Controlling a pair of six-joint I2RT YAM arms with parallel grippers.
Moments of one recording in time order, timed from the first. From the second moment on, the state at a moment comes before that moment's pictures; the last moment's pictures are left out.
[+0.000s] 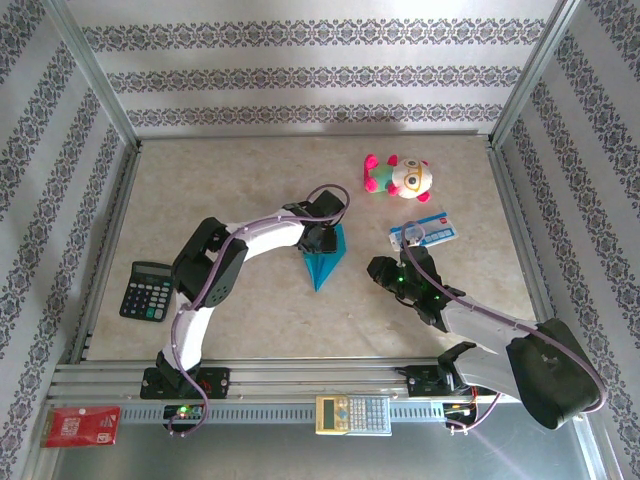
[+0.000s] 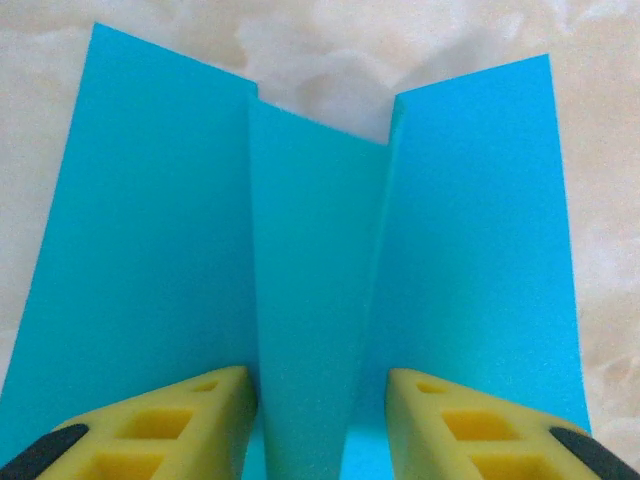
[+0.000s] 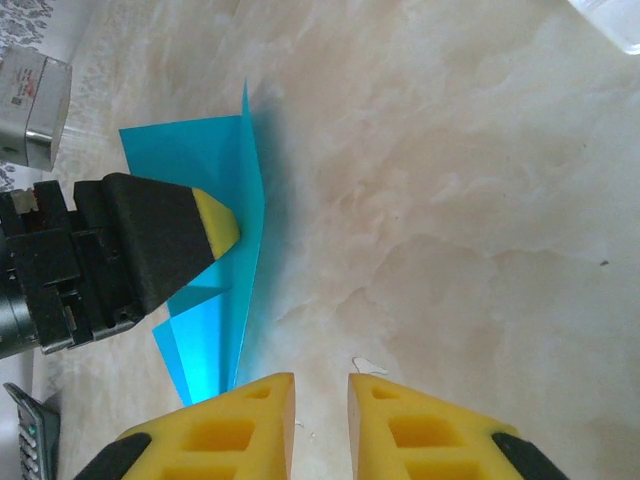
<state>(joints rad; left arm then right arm) -0.68 2.10 1.49 -0.57 -0.03 -0.69 0.47 1.14 0.29 0.22 -0.14 1.00</state>
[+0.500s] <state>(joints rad) -0.68 2.07 1.45 -0.56 -0.08 -0.72 0.47 1.14 0.29 0.22 -0.14 1.00</state>
